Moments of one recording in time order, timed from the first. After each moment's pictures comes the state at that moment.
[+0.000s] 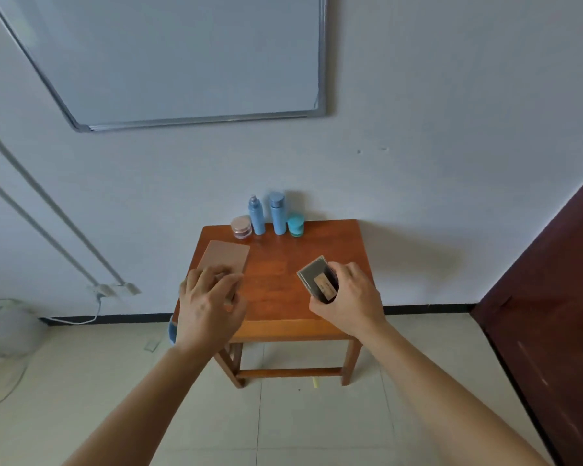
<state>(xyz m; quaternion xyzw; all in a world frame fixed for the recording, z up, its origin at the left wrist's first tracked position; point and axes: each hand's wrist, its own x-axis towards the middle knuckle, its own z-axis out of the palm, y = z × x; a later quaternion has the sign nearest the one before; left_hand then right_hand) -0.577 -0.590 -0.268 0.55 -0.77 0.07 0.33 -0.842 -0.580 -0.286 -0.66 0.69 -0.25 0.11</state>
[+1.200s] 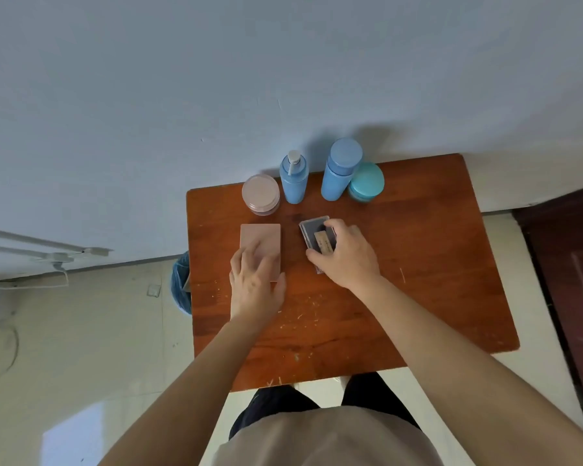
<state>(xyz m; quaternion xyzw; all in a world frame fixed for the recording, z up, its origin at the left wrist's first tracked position) -0.521 -0.909 -0.488 0.61 -0.76 -0.22 0.09 -0.717 -0.921 -0.461 -0.52 0.79 -0.10 0.31</state>
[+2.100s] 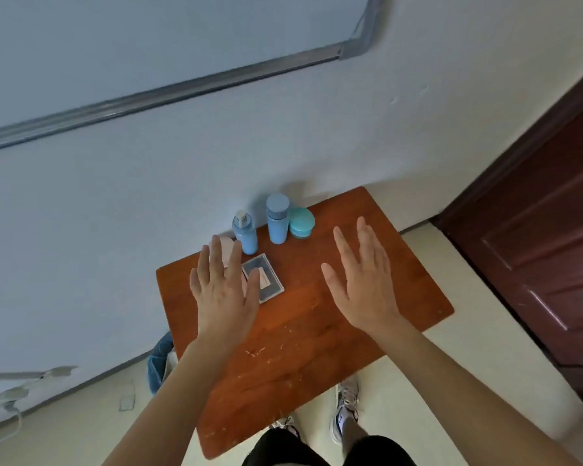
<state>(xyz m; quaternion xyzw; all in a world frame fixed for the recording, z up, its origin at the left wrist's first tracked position) -0.531 -0.937 -0.363 0.52 -0.83 -0.16 0.11 -0.742 -0.826 -0.366 -0.53 0.84 -0.14 0.01</state>
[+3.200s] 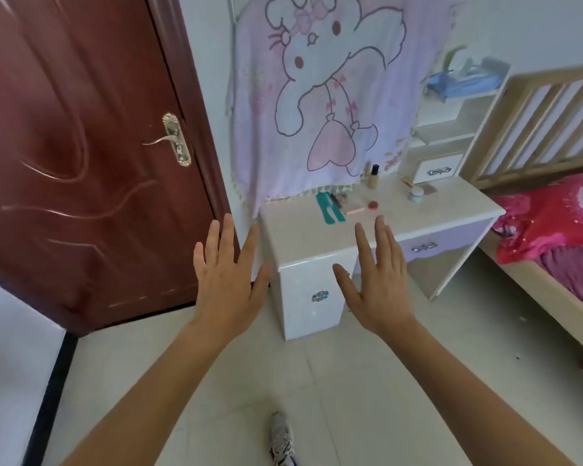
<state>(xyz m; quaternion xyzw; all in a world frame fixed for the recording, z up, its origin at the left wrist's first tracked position) -0.920 -0.163 -0.240 -0.26 -0.94 -0.14 0.17 -0.829 0.073 -0.274 0.10 0.94 -0.16 -0.28</state>
